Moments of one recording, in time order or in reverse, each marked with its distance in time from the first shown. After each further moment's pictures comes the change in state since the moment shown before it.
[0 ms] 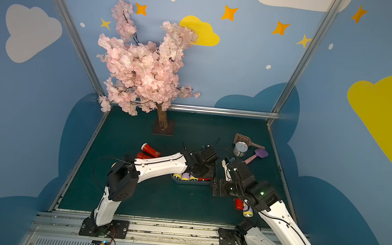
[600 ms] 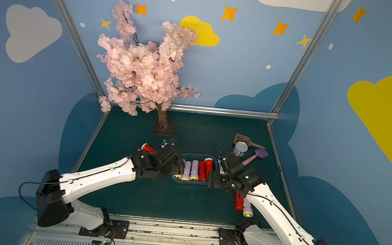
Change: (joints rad) left arm 0.119 -0.706 -0.624 -0.035 -0.241 0.017; right arm -0.025 0.220 -0.004 0.112 0.010 0.040
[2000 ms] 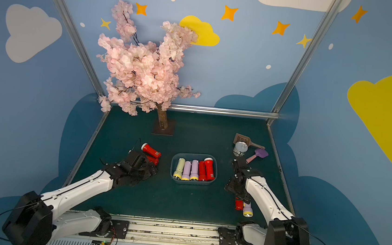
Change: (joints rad) left arm 0.366 -0.216 -0.477 0.251 0.254 -0.070; right arm -0.380 0.152 -0.251 0.012 0.155 0.212
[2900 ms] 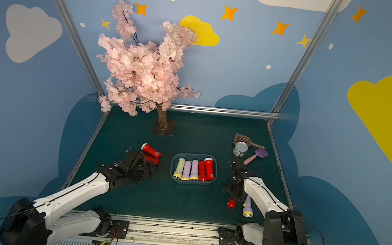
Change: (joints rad) left arm 0.000 -0.072 -0.002 -0.011 0.007 0.009; right arm -0.004 0.045 -0.068 0.138 -0.115 0.000
